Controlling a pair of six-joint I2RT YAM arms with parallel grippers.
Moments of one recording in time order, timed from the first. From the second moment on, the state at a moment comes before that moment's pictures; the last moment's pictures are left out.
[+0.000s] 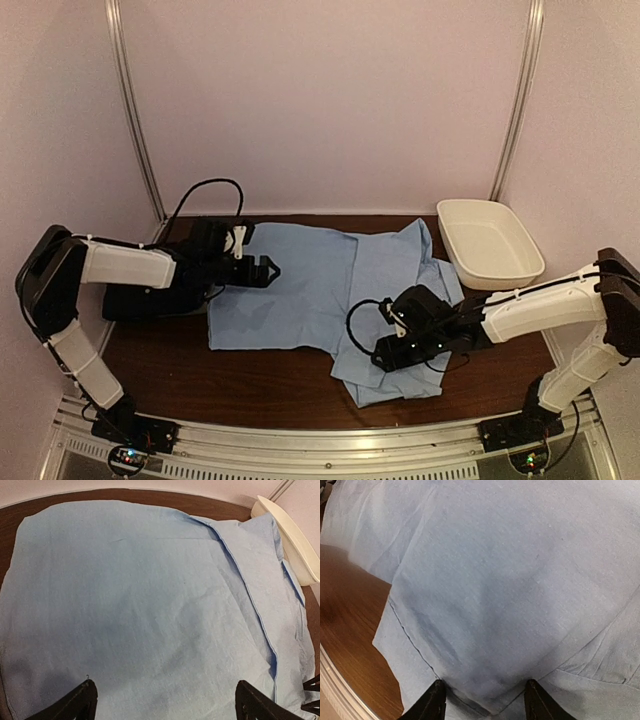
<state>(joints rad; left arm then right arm) -0.53 1.67 0.92 0.12 0.18 -0.33 0.97 1.47 0.70 -0.21 0.01 0.67</state>
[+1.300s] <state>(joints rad) -0.53 1.61 0.89 0.11 0.14 -0.33 0.53 1.56 1.38 -0.37 0.21 0.37</state>
